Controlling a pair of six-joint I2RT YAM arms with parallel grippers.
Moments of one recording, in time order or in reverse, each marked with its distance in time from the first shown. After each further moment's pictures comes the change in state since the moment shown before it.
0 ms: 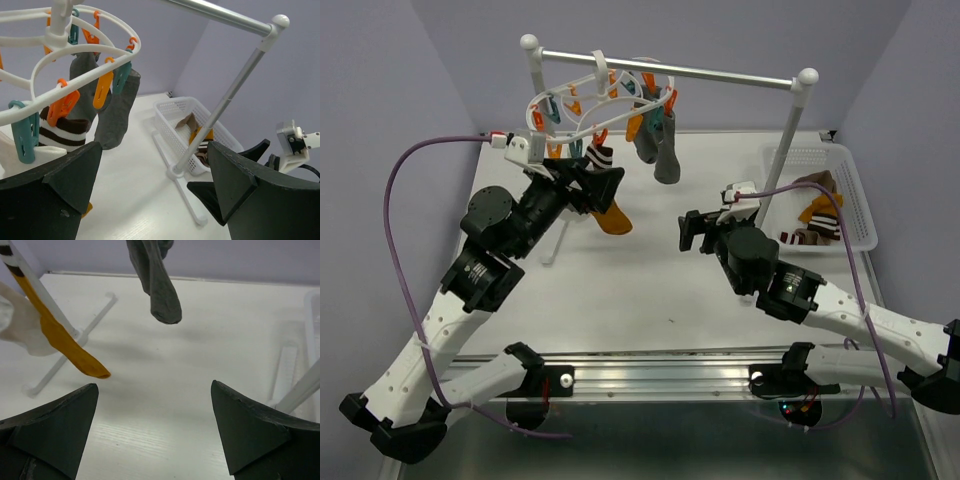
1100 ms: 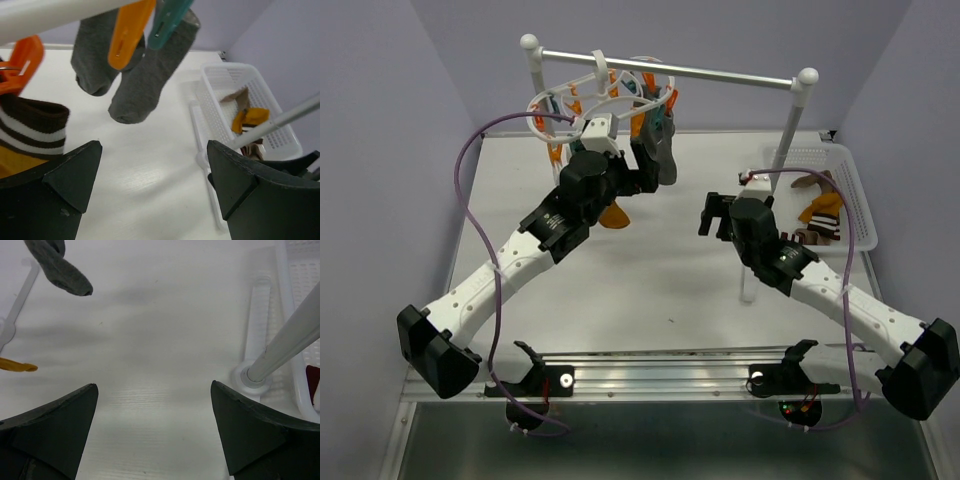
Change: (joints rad) left arm -0.091 0.386 0.089 -0.016 -0.212 -0.066; right arm -0.354 0.100 -0.050 -0.155 -0.204 0.195
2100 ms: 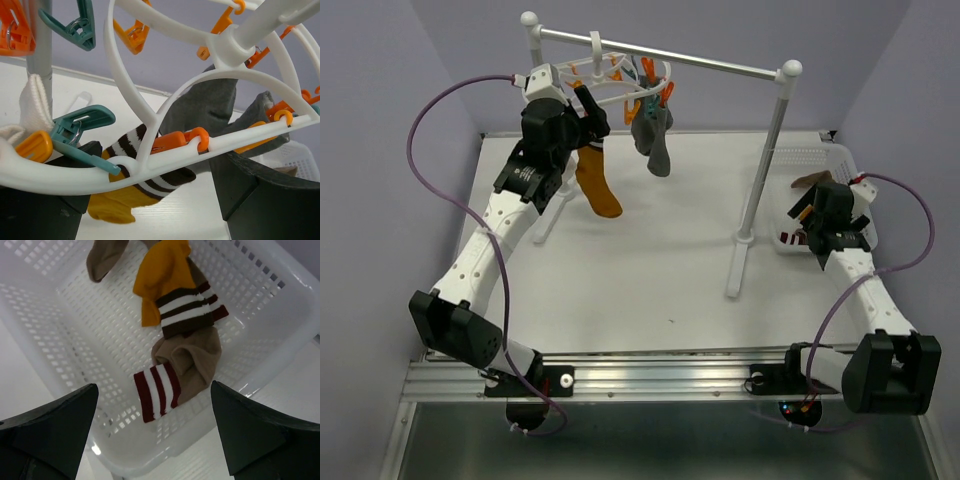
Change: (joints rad) left arm 0.329 0.161 0.269 -0.121 -0.026 -0.041; right arm -0.707 -0.009 -0.066 -0.129 -0.090 0.131
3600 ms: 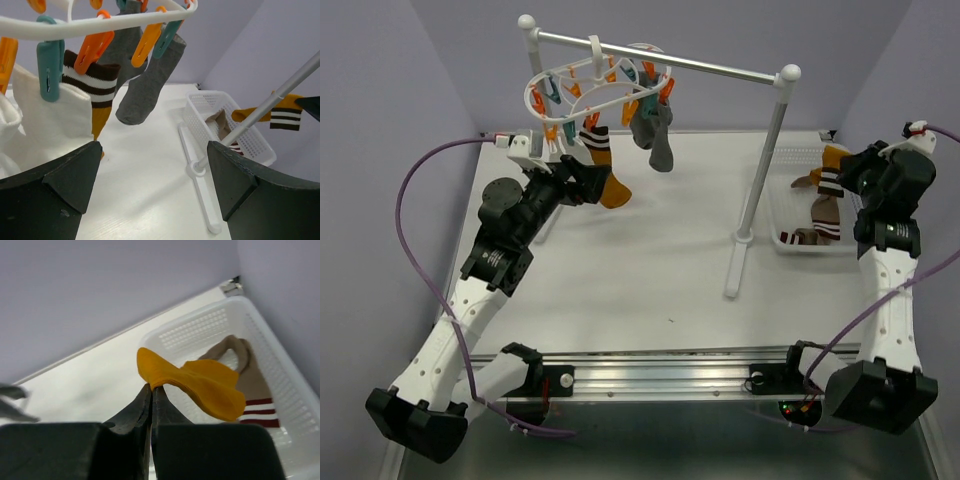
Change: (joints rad) left arm -0.008 -0.504 -0.528 0.272 0.374 0.051; right arm -0.276 0.023 0.327 0.137 -0.569 -0.208
